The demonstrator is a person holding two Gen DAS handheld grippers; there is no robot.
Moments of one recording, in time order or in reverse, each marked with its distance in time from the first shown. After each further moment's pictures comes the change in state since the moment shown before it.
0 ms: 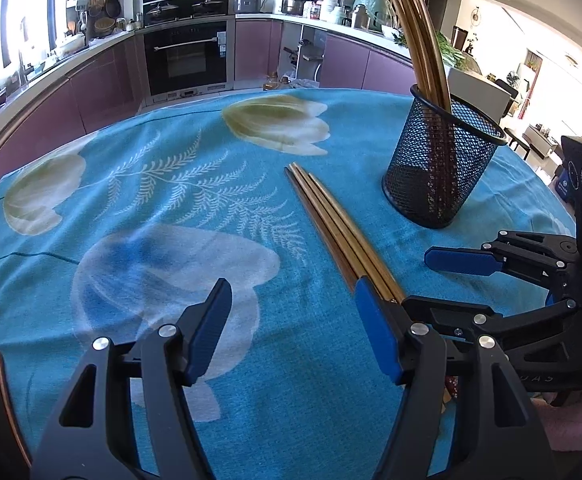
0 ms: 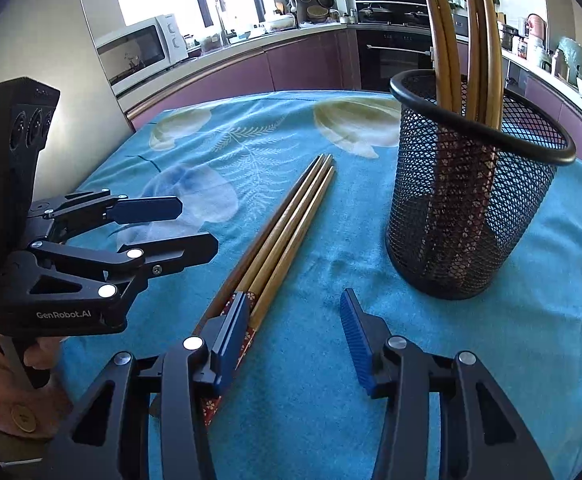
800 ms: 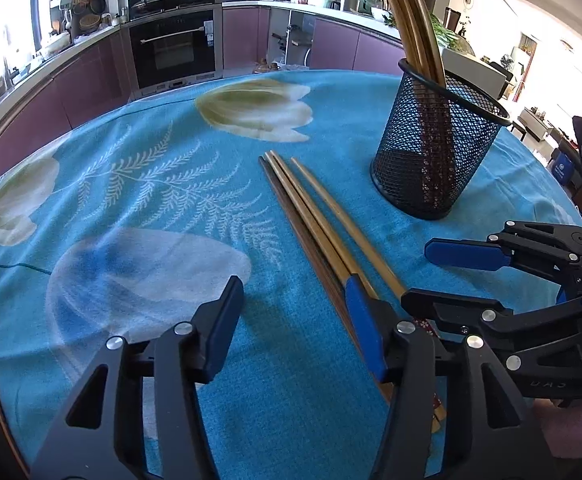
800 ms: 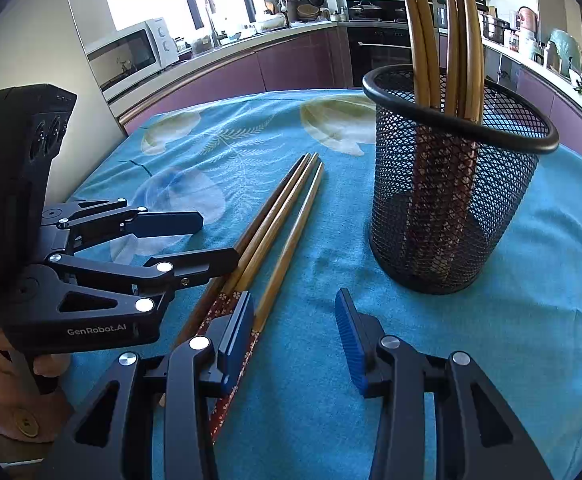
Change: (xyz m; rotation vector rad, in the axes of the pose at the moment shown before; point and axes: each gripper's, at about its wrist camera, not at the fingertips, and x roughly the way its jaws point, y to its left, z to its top) left arm 0.026 -0.013 0.007 0.035 0.056 -0.017; right arm -0.001 -0.008 0.001 0.034 0.004 -0.009
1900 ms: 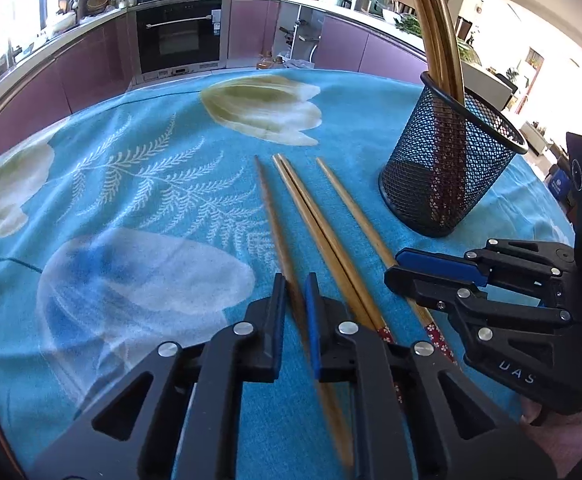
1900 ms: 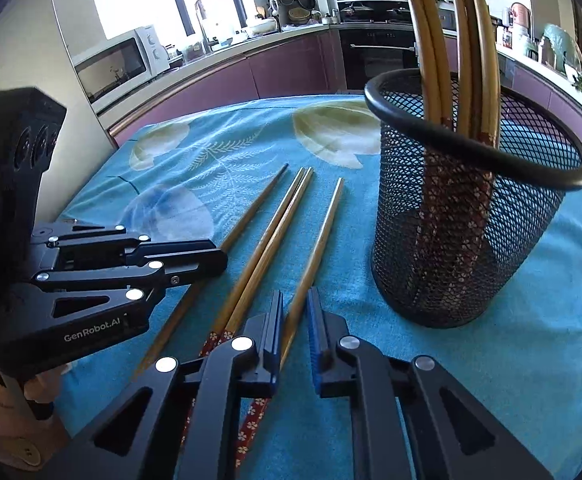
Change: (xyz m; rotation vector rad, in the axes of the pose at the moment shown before) left arm 0.008 0.009 0.008 -0.080 0.020 -0.036; right arm 0.019 -0.004 0.017 0.045 -0.018 0.003
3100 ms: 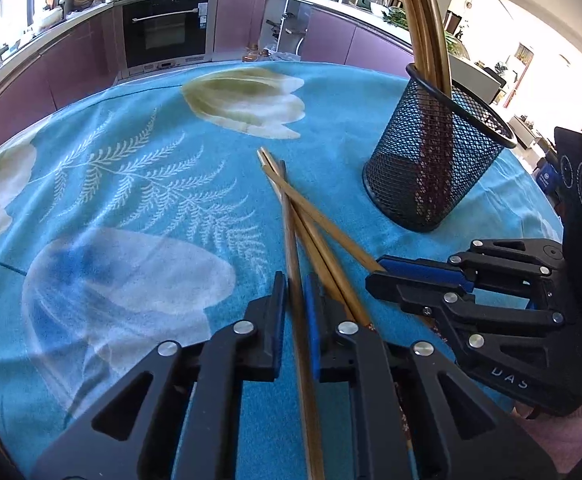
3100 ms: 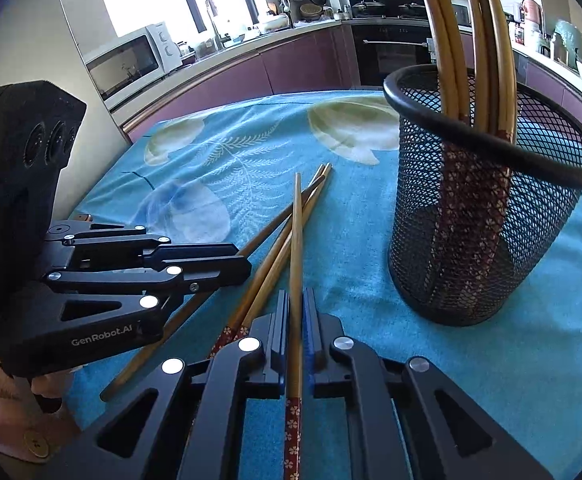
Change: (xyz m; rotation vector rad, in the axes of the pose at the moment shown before) left arm 0.006 -0.004 0.003 0.024 0.031 -0.041; right arm 0.000 0.004 0.000 -0.021 0.018 0.046
